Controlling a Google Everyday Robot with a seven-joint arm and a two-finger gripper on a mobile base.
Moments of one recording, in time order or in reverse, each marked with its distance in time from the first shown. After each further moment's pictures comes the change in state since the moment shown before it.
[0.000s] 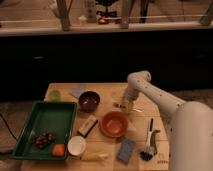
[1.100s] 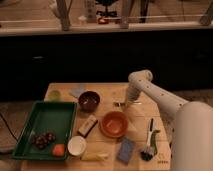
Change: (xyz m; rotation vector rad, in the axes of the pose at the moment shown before) arm 0.004 -0.001 -0.008 0.008 0.005 -0.009
